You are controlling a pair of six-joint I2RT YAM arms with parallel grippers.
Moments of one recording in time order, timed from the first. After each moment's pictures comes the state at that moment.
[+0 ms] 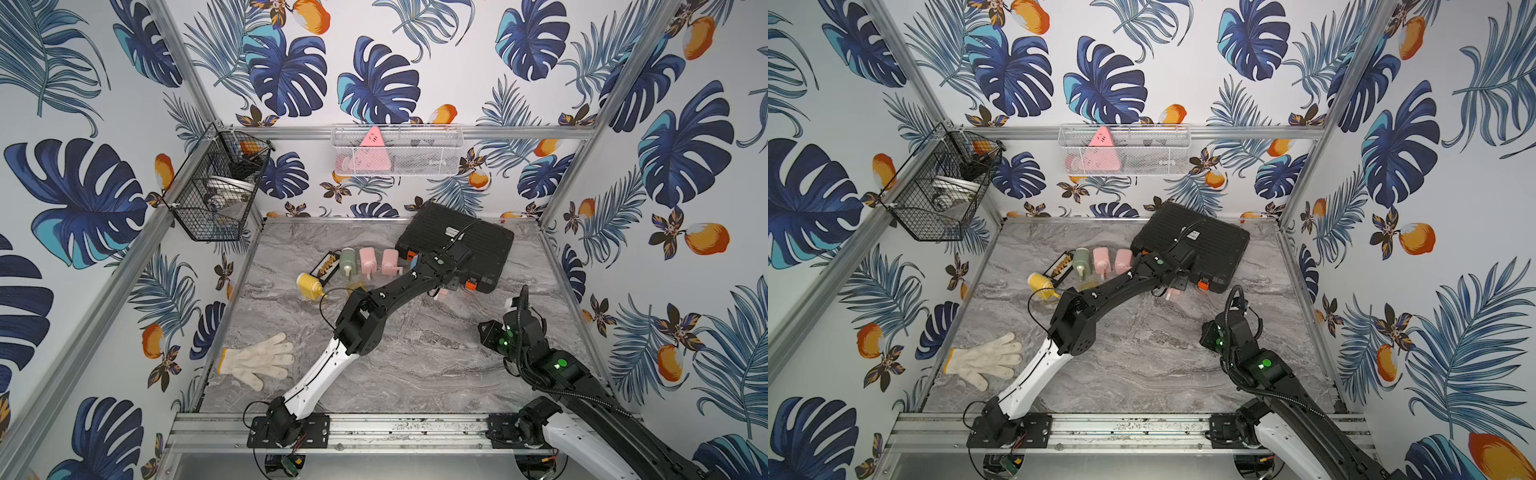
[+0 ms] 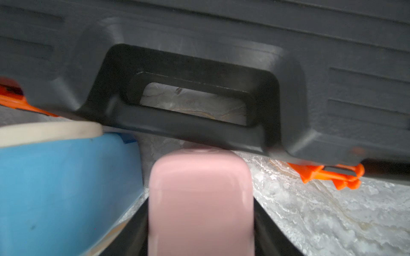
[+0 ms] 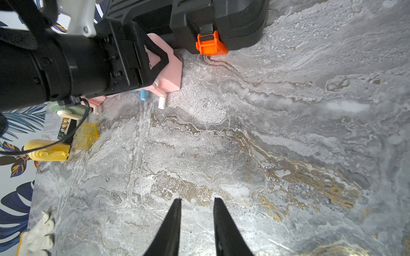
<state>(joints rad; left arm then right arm) -0.78 2.56 2.39 -0.84 -0.28 -0.47 0.50 0.69 0.48 -0.51 0.16 0.83</state>
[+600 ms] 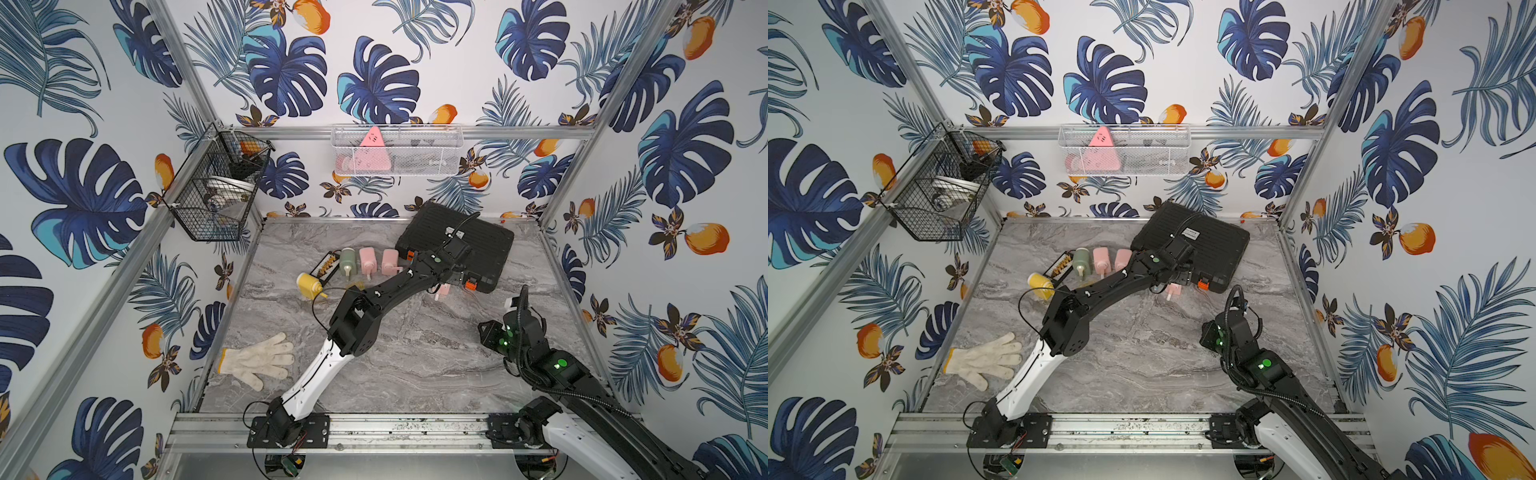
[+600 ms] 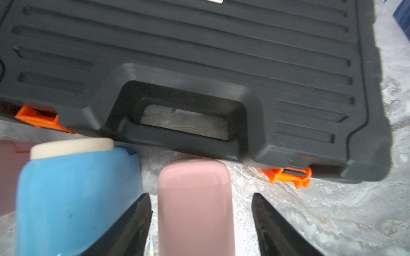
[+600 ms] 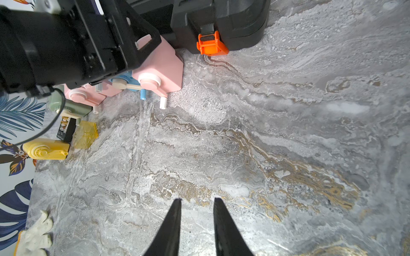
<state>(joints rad) -0.78 2.46 2.29 -0.73 -0.26 -0.47 0.50 0.69 0.48 -0.51 0.16 0.82</state>
